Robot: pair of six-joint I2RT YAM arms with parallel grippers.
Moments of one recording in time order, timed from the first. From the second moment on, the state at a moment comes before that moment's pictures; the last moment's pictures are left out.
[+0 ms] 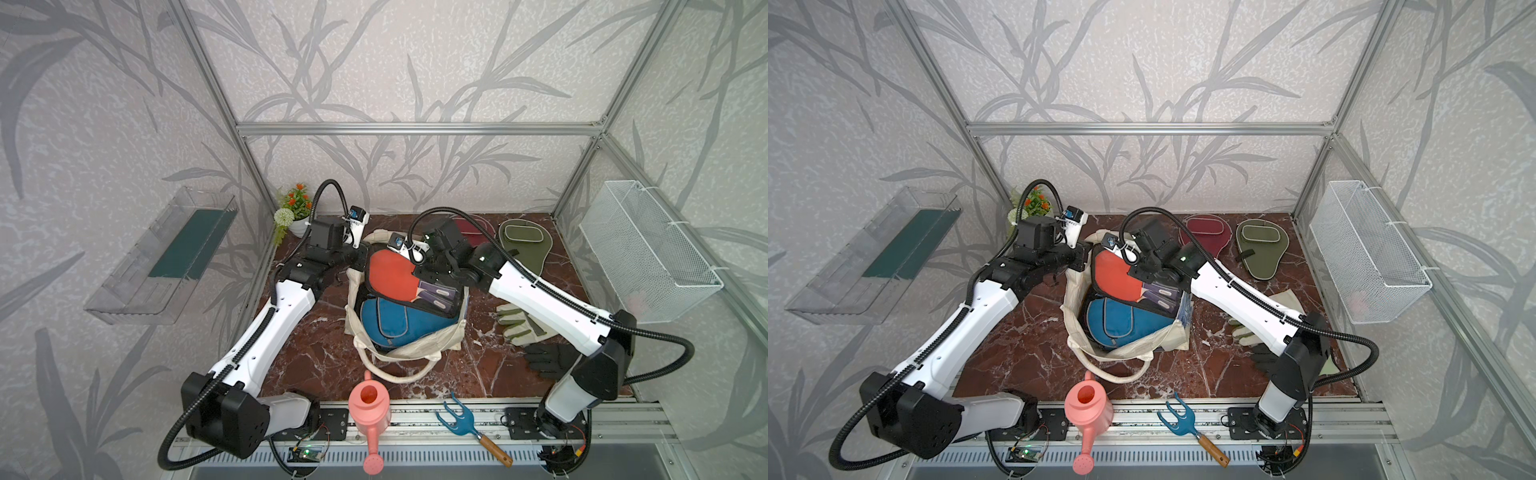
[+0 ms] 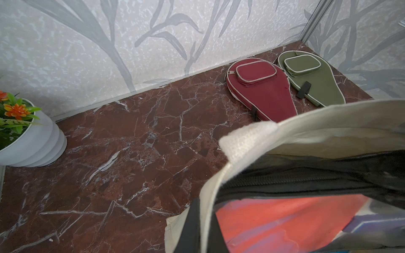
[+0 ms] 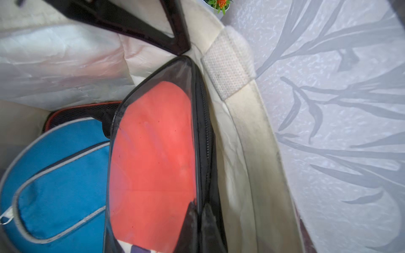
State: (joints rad) left arm -0.30 1.28 1.22 -0.50 0.15 0.04; right arm 0.86 1.65 1.62 -0.63 0.17 -0.53
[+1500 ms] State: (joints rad) left arm -0.31 1.31 1.22 -0.49 0.23 0.04; right arm 0.70 1.88 1.83 -1.03 -0.21 -0.38
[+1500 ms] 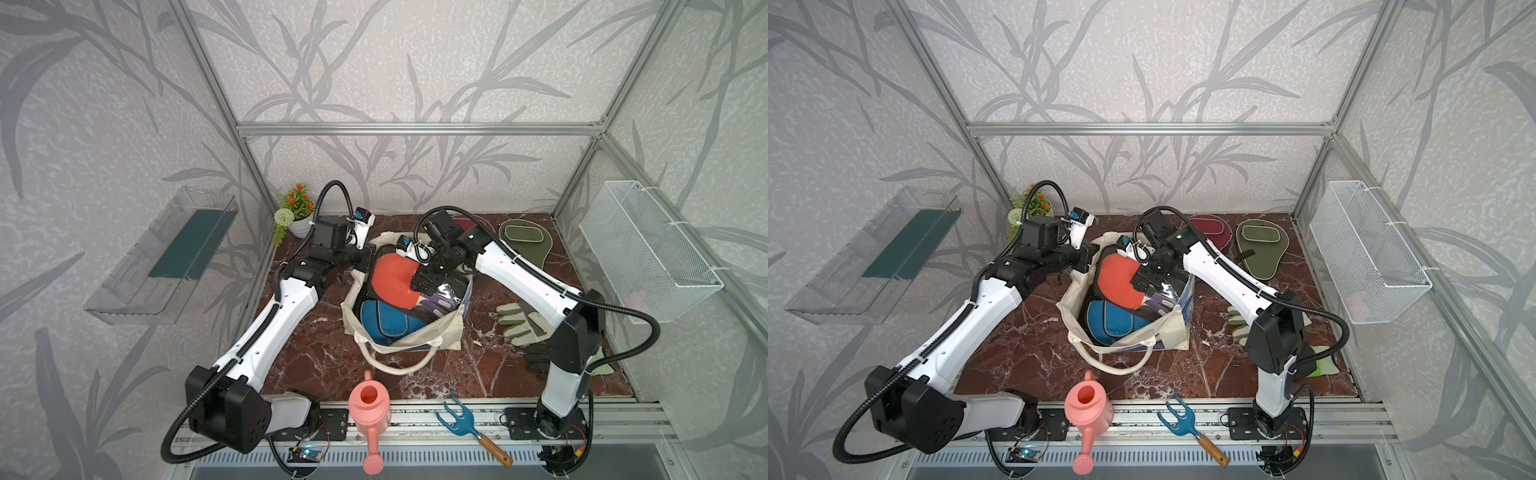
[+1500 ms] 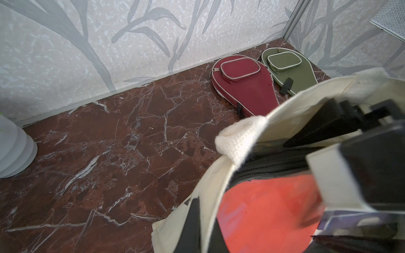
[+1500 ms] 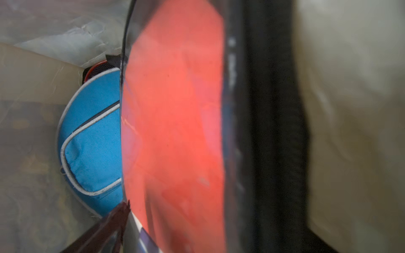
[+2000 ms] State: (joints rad) left arm -0.31 1.30 1.22 -0.49 0.23 0.04; right arm 0.69 1.91 1.98 -1.22 -0.47 -0.34
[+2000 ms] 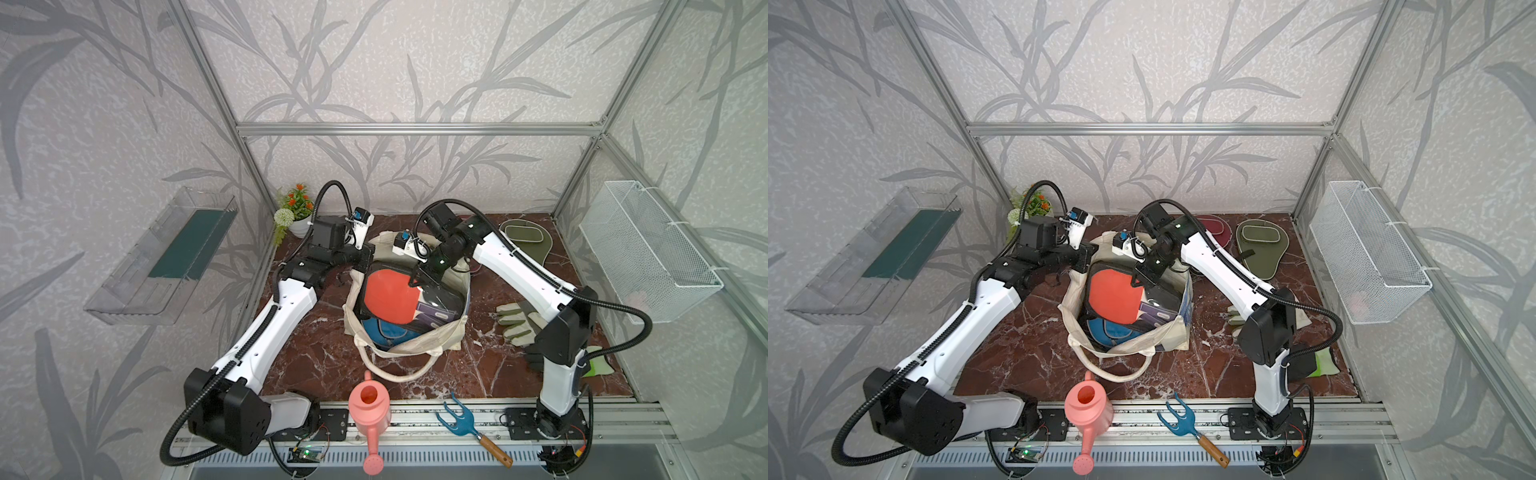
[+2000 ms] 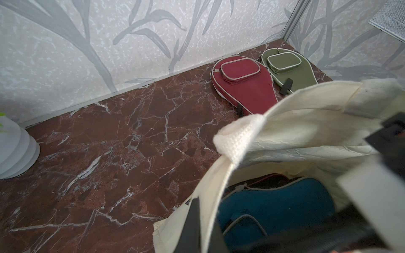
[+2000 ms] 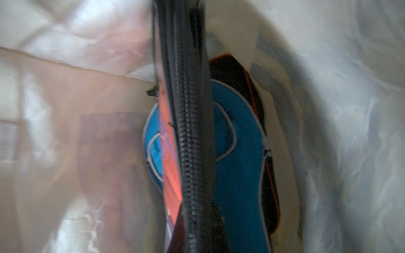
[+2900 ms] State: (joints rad) left arm -0.31 1.25 1.21 -0.52 0.18 0.03; right arm 0.57 1.56 2.01 -1.10 -0.33 -0.19
